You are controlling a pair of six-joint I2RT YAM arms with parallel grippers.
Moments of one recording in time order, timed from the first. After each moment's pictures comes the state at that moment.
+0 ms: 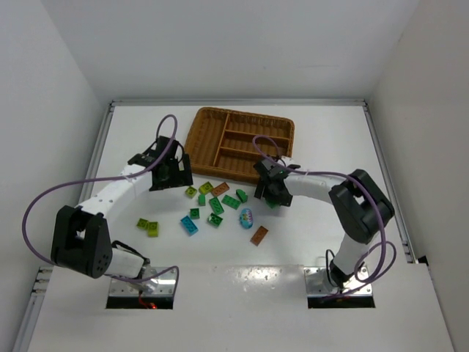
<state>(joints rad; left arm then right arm) -0.30 1.38 0.97 -0.64 -0.16 -0.44 0.63 1.75 0.94 -0.41 0.29 0.91</state>
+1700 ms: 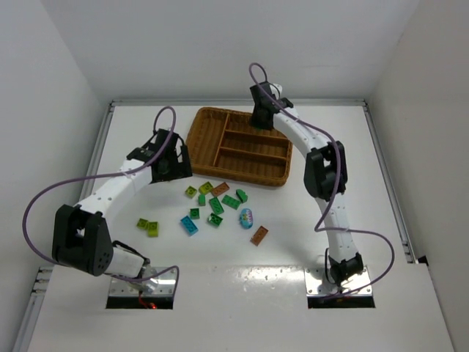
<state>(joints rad) -0.30 1.39 1.05 -0.66 -0.22 -0.46 0.42 2.35 2.14 -0.64 0.31 0.57</state>
